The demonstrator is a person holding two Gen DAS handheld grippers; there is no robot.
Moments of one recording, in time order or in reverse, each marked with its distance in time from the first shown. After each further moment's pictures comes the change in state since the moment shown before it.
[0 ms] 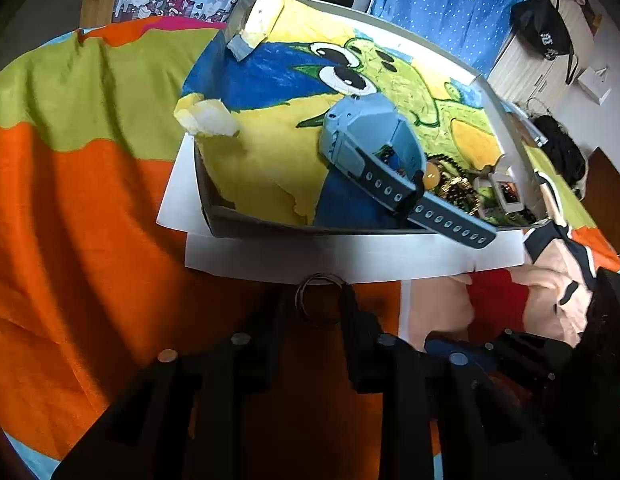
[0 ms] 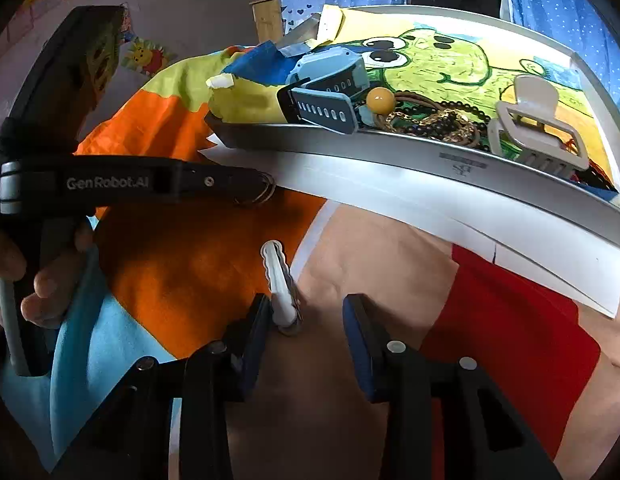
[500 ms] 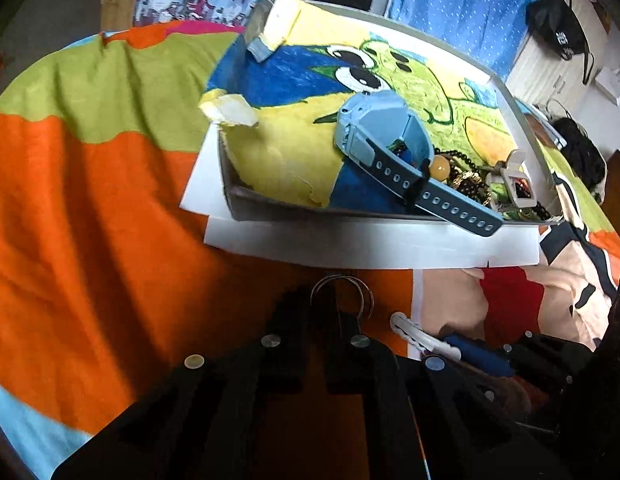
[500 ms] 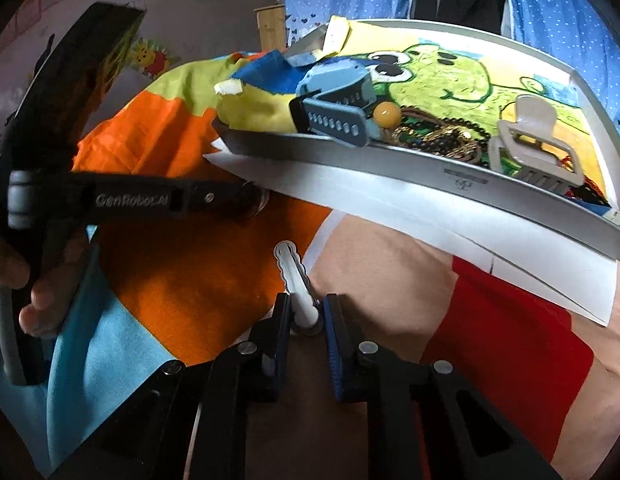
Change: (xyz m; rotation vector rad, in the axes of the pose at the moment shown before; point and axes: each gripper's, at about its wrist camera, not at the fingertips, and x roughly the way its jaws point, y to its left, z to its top) left arm -0.013 -0.007 -0.014 -0.035 -0.029 0.081; right arm -0.007 0.006 -0.001 -0.019 -0.061 -0.034
